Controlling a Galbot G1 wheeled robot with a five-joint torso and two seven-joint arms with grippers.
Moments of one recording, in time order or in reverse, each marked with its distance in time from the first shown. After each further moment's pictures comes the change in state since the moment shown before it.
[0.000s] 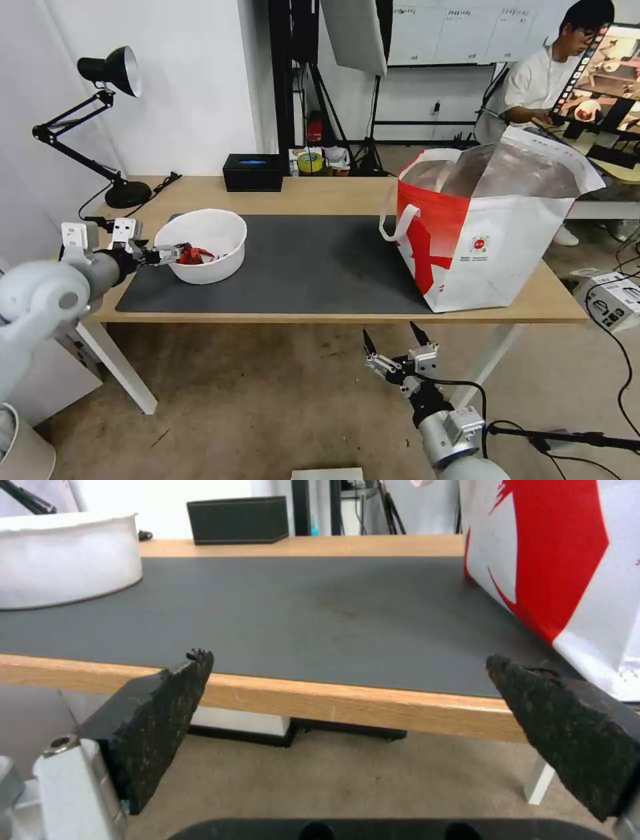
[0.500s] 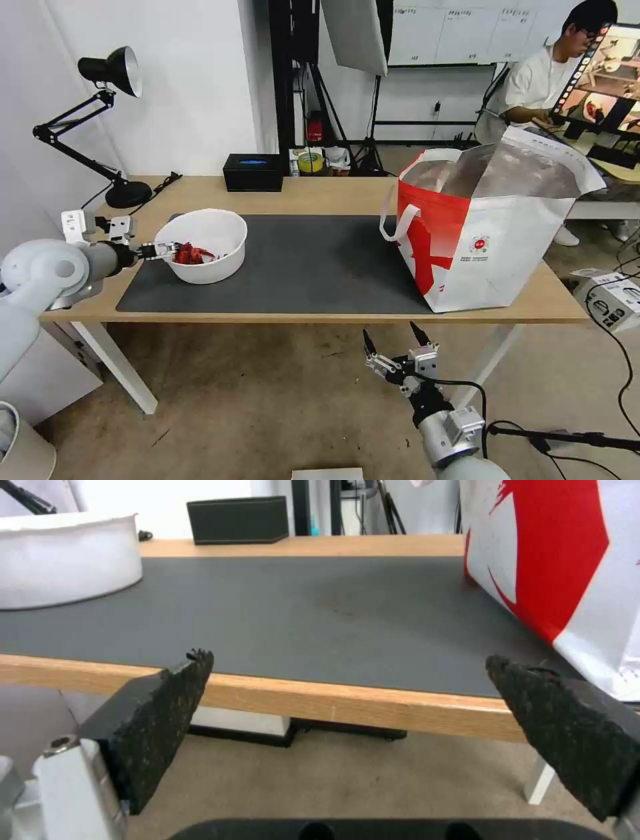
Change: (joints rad) left arm -0.169 -0.053 0.118 0.132 -0.148 0.057 -0.067; right arm 0.000 0.000 0.000 0.000 0.000 0.000 0.000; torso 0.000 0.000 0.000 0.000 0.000
